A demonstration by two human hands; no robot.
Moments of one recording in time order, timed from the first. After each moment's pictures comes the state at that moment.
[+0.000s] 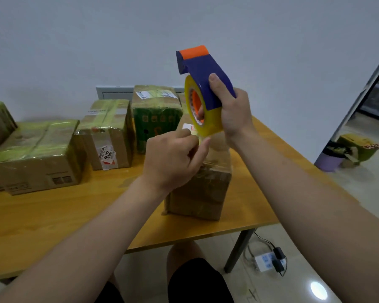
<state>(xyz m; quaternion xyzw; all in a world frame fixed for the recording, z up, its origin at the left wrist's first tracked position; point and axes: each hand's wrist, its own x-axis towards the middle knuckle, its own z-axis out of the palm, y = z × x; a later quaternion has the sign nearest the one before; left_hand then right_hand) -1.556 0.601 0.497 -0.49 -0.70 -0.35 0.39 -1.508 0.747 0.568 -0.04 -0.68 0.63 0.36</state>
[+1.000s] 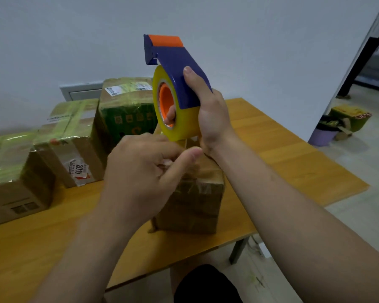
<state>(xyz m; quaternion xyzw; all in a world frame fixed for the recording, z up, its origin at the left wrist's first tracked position) -1.553 0.583 0.514 -0.54 -0.73 -0.38 0.19 -1.532 0.748 0.540 -0.03 -0.58 0.75 0.32</state>
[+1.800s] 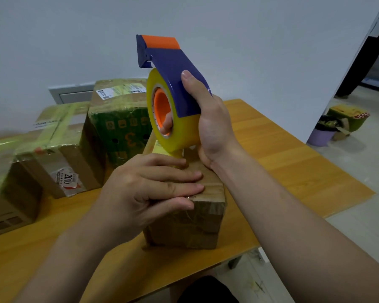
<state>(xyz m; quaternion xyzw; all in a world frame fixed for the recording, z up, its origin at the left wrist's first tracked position) -1.589 0.582 0.489 -0.68 -0.63 -0.37 0.08 -1.534 0.754 0.539 -0.02 -0.58 0.75 0.31</state>
